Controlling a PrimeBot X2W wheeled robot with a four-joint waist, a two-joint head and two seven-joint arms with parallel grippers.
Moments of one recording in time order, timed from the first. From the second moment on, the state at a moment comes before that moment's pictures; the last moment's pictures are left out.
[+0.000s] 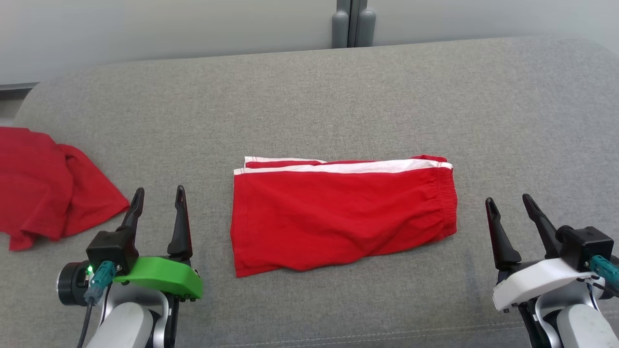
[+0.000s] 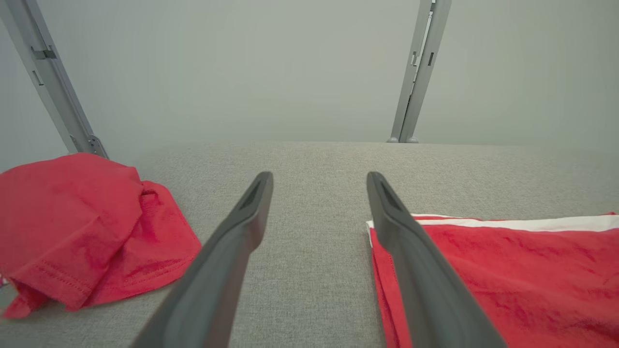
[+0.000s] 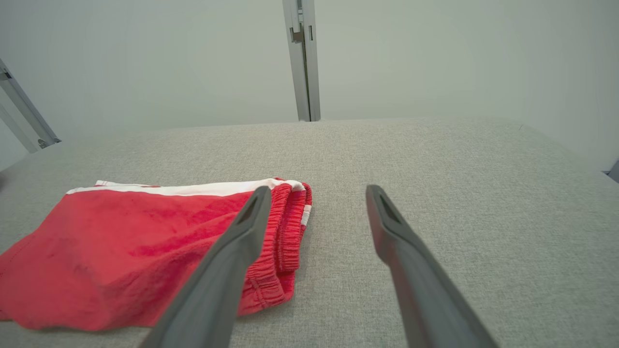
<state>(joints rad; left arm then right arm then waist) -0.23 0.32 -0.42 0.23 -0.53 0.23 -0.26 -0.06 -0.15 -0.01 0.13 0.22 0.13 -0.15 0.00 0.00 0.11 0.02</state>
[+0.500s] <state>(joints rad) -0.24 0.31 -0.45 0.20 -0.53 0.22 -0.25 -0.05 -0.17 -0.05 0.19 0.23 0.13 -0.11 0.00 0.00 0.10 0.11</state>
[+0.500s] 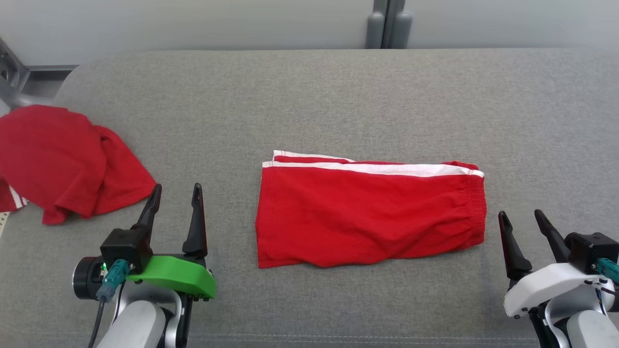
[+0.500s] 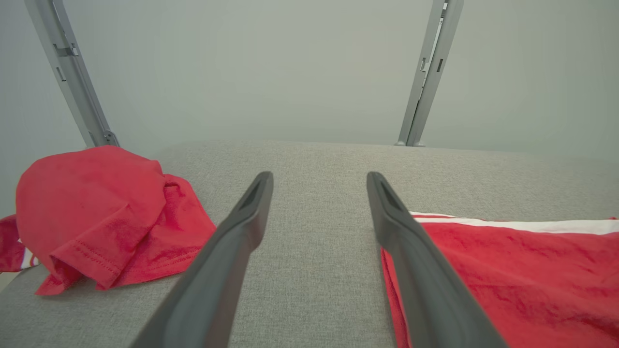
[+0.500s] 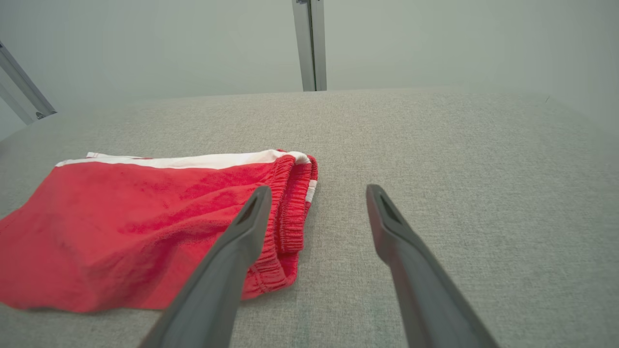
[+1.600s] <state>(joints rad) -0.31 0.25 -0.44 0.24 -0.51 0.18 -0.26 -0.30 -0.19 0.10 0.66 0.49 0.13 -0.21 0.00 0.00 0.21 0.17</state>
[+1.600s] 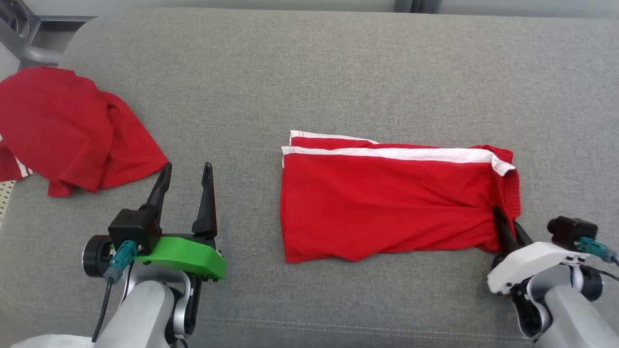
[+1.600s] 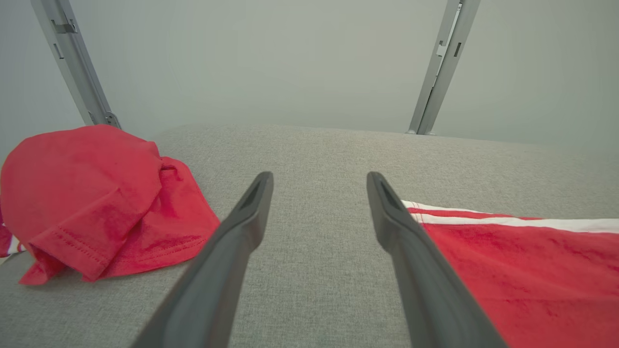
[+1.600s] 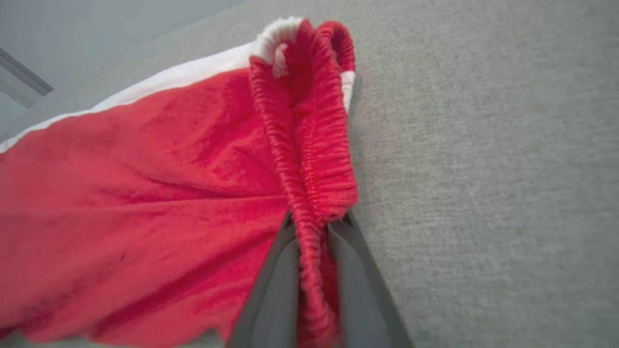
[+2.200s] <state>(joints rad) -0.31 0.26 -0.41 0.24 -0.49 0.17 -0.26 -0.25 -0.25 0.01 0.51 0.47 0.13 -0.24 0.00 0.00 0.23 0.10</state>
